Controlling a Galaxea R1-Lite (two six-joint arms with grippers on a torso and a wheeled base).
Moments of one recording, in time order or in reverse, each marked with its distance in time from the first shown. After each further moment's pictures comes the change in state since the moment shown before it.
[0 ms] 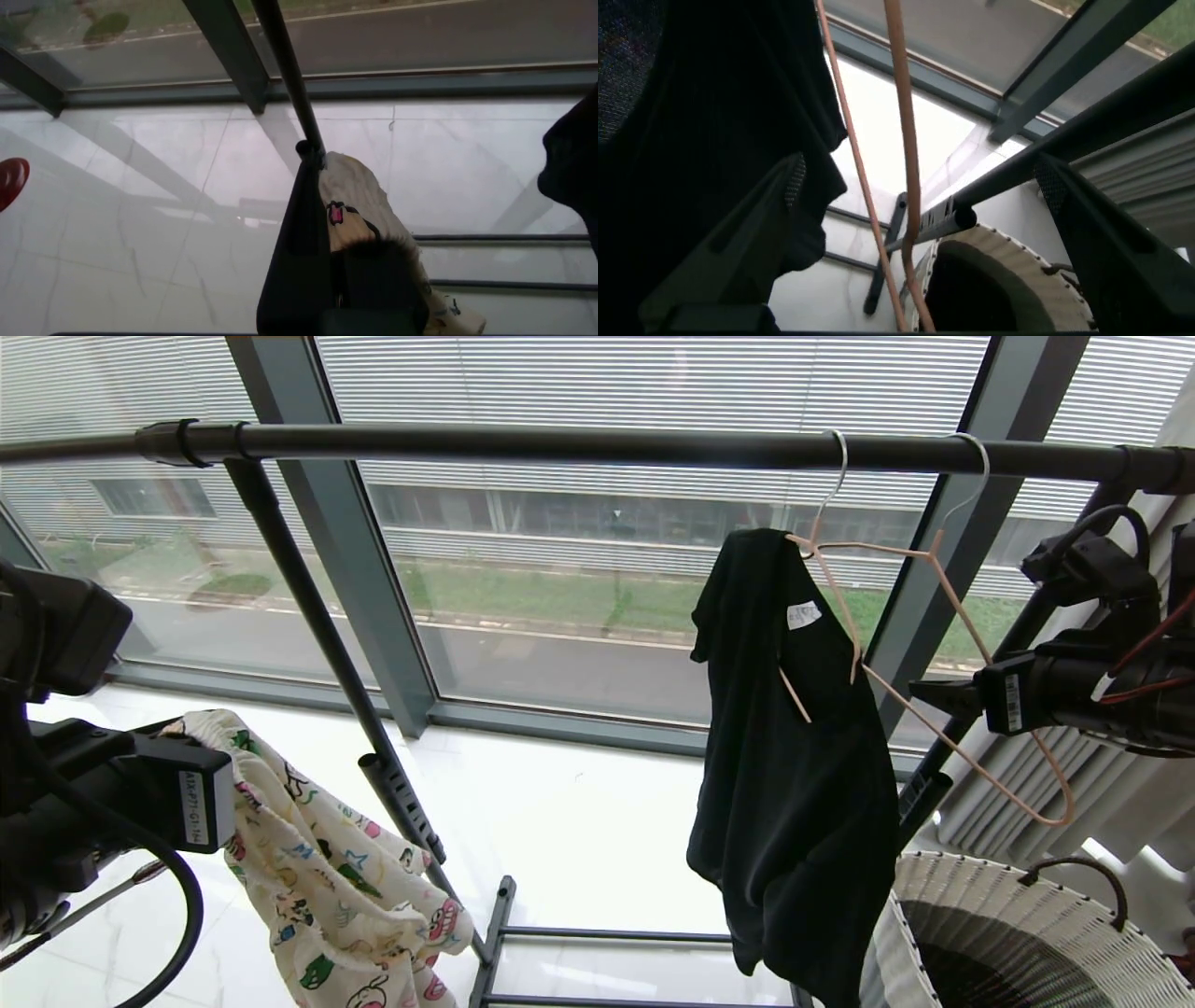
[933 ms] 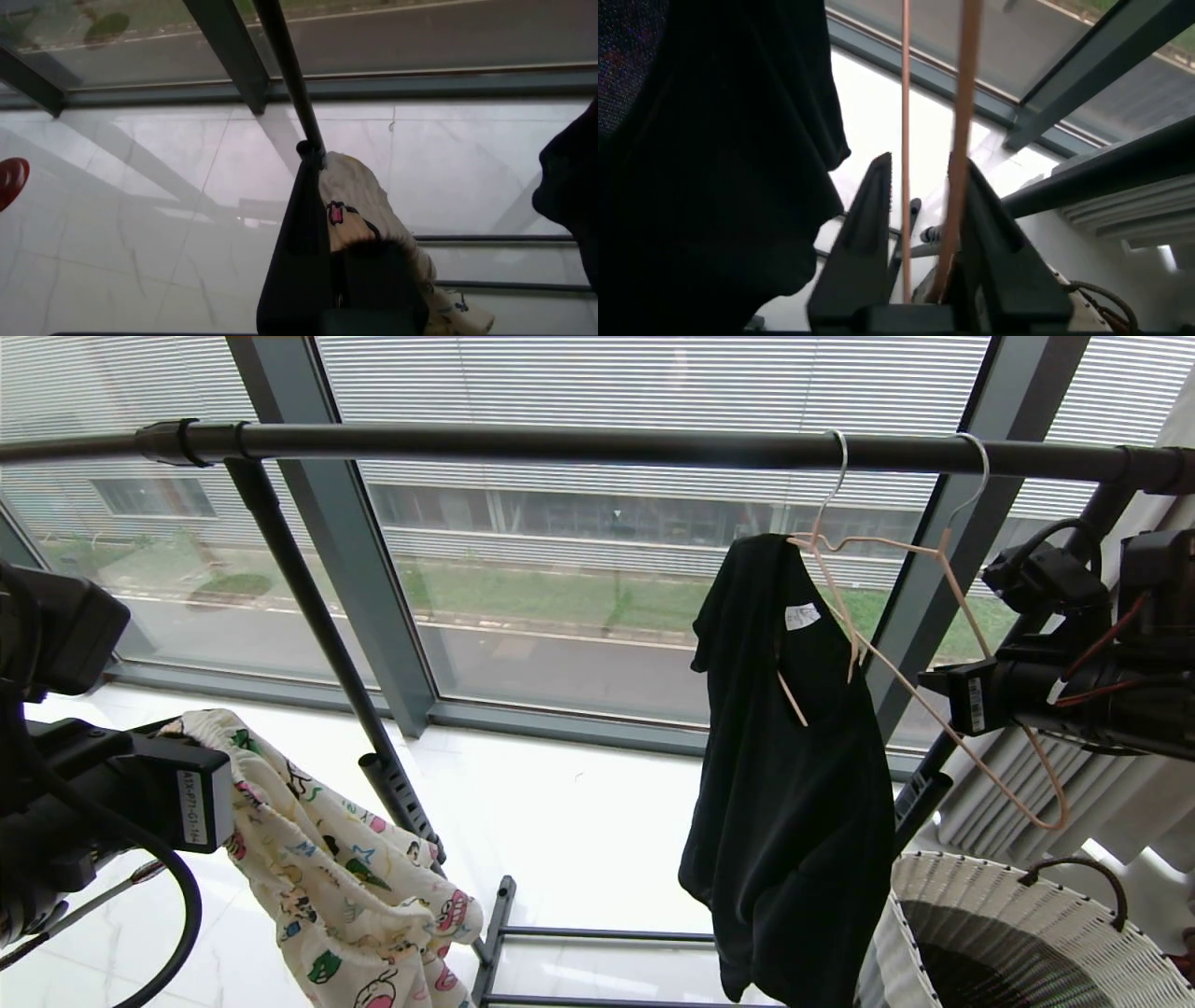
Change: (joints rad) left arm 0.000 -0.001 0.000 0.000 0.000 0.000; right arm 0.020 0.064 -0.002 -0.063 0.025 0.005
